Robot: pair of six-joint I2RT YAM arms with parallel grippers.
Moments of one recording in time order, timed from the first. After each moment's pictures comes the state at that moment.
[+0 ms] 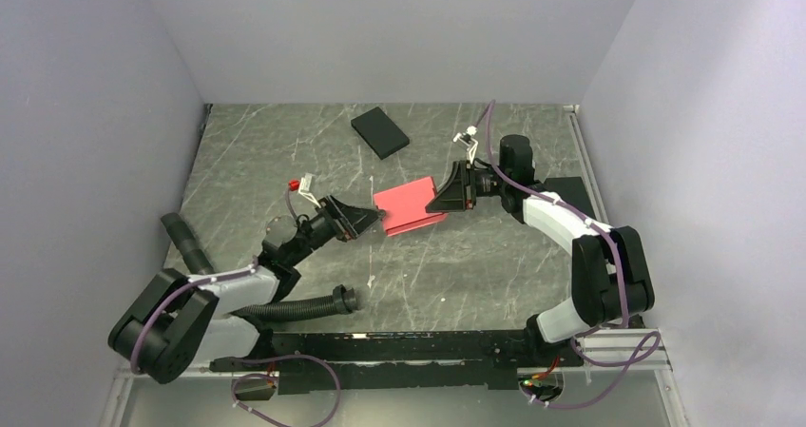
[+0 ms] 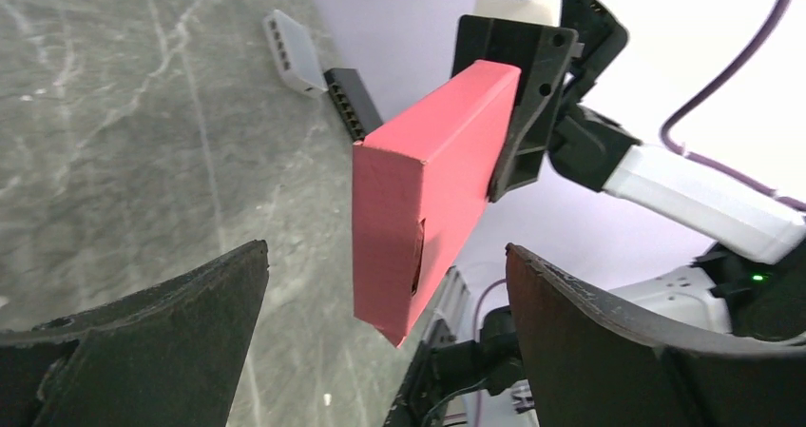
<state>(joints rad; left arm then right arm) -0.53 1.21 0.26 1.05 0.35 -1.04 0.24 1.49 0.85 0.24 -1.35 0.51</state>
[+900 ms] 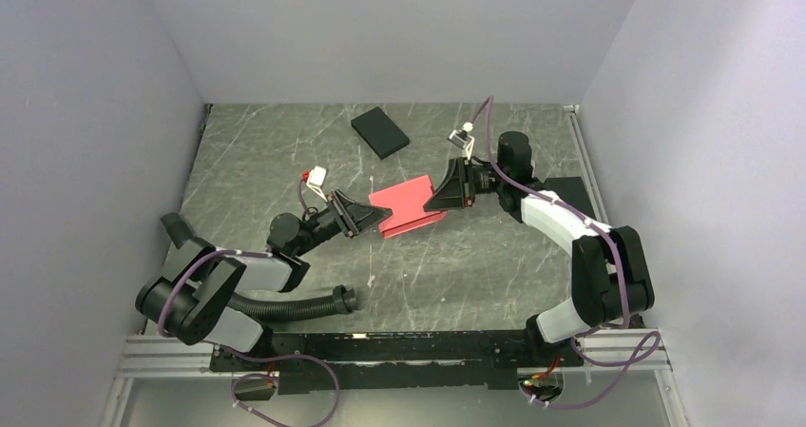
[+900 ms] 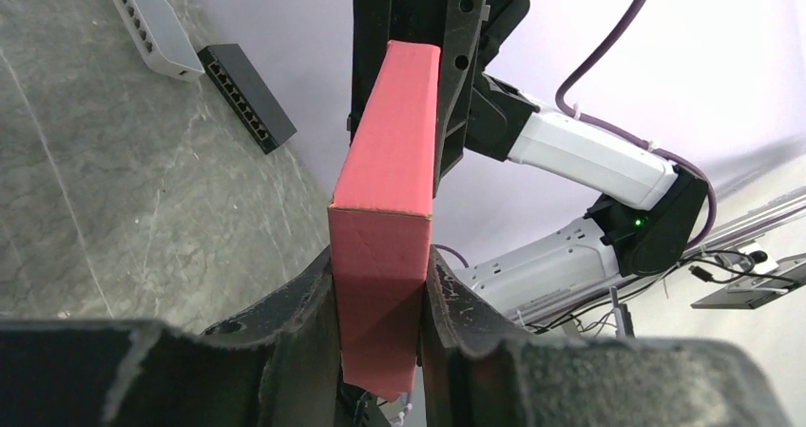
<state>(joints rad) -0.54 1.45 0.32 1.43 0.54 -1.23 0.26 1.49 0.87 0.33 -1.39 0.65</state>
